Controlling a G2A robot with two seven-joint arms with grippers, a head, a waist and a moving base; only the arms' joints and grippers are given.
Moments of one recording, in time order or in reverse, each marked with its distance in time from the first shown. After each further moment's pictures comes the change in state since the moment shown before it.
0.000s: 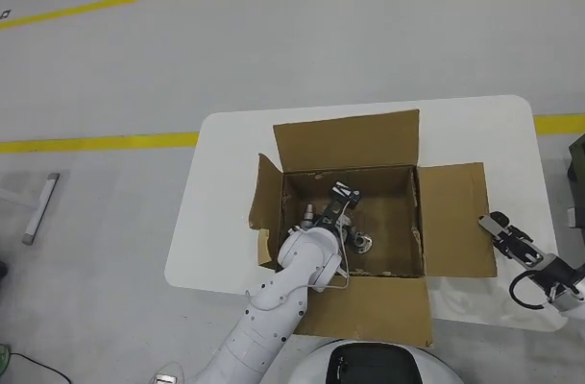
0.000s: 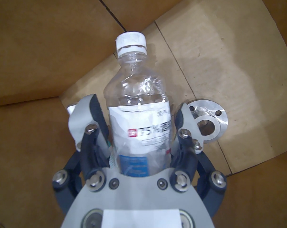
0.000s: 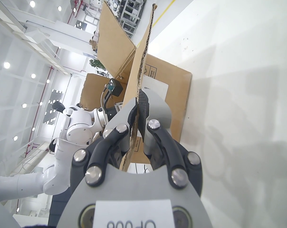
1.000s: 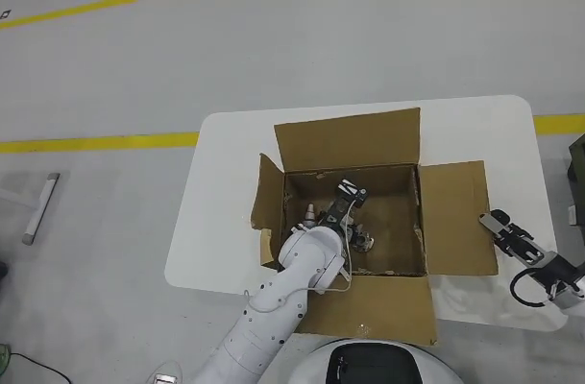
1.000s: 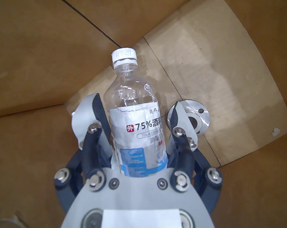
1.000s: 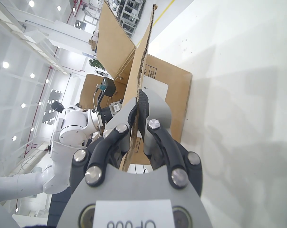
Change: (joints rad) left arm -0.016 0.019 0.036 -0.055 -0.042 -0.003 -0.013; right arm 0.015 0.004 -0.003 0.008 -0.002 0.007 0.006
